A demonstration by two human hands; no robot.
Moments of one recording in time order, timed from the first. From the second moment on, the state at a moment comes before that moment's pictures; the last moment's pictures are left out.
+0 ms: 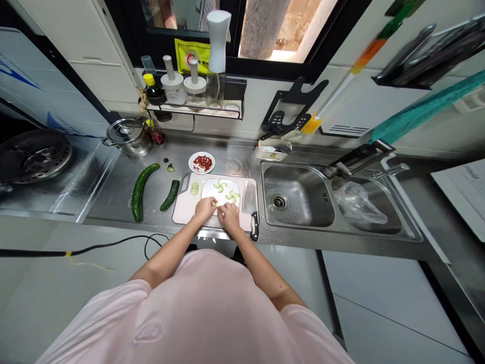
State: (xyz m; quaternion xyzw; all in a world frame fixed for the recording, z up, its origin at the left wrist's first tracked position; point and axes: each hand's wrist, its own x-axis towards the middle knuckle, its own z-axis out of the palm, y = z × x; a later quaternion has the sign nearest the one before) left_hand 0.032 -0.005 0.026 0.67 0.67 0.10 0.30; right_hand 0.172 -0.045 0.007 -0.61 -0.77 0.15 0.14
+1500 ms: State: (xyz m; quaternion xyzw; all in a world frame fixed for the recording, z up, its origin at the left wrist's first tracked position) left_hand 0.036 -0.007 0.026 0.68 0.68 0.07 0.27; right_hand 0.172 -0.045 0.007 -0.59 -0.79 0.12 0.12
